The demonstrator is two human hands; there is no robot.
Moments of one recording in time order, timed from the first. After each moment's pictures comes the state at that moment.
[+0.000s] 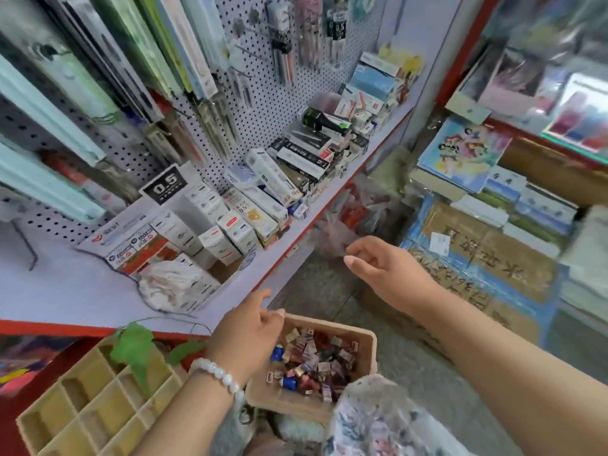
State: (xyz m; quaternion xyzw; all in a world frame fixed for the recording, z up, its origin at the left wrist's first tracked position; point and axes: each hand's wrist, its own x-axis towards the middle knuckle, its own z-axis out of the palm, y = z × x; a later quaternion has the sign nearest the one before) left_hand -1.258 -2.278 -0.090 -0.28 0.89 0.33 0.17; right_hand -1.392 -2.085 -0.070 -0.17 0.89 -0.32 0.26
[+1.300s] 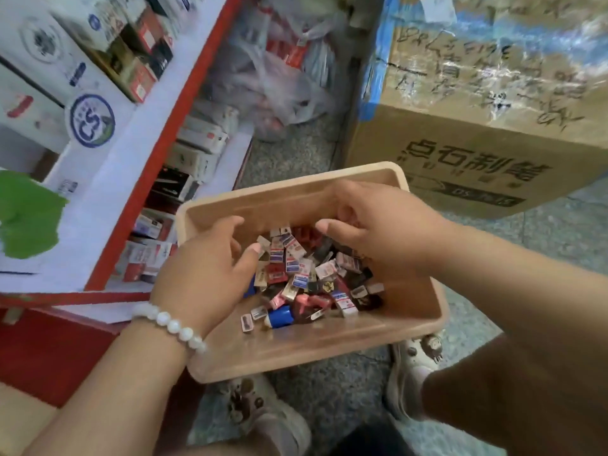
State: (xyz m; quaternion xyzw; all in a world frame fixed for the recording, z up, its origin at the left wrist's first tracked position) left_hand -1.211 -2.292 -0.439 -0.05 0.97 0.19 0.16; right_hand -1.253 -2.070 -0.434 -0.19 0.95 -0.20 0.17
